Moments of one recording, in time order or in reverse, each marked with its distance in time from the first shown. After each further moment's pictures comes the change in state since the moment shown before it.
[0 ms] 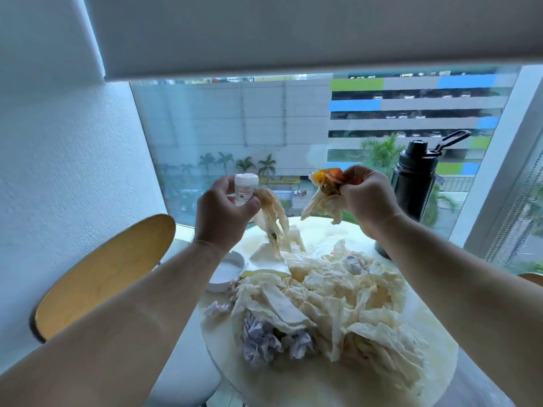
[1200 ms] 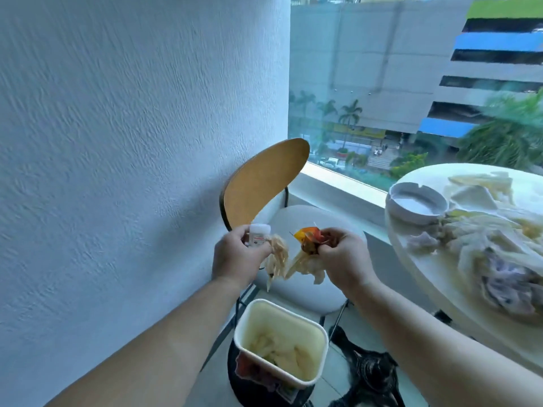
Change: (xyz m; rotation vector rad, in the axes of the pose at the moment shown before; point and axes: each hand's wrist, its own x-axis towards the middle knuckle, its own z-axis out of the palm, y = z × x) left_hand -0.186 -0.220 -0.268 0.204 -0.003 -0.715; right_hand -0.285 0.052 0.326 -0.199 -0.544 0.250
